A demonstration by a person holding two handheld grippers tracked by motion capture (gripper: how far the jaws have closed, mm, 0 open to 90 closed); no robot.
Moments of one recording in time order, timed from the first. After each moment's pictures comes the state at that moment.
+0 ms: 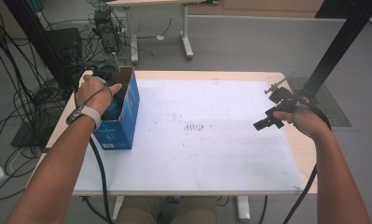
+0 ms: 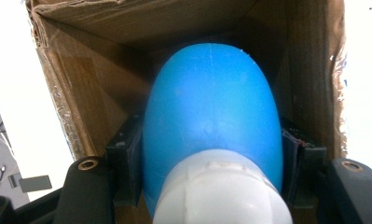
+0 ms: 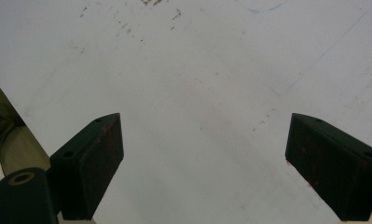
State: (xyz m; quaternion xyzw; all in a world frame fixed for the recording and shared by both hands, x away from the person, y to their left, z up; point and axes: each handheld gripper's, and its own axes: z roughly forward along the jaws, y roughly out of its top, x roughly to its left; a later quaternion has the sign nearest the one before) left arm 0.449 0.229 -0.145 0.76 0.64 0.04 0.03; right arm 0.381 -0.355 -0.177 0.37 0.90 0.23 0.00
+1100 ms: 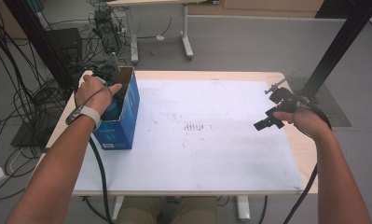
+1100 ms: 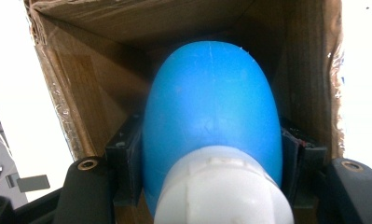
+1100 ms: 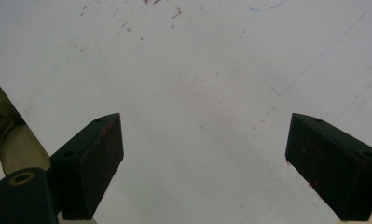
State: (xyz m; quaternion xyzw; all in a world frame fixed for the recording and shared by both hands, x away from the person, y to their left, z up) left arm 0.449 0.231 -0.144 0.76 0.65 0.04 0.03; right arm 0.381 -0.355 -0.177 0.37 0.90 0.23 0.00
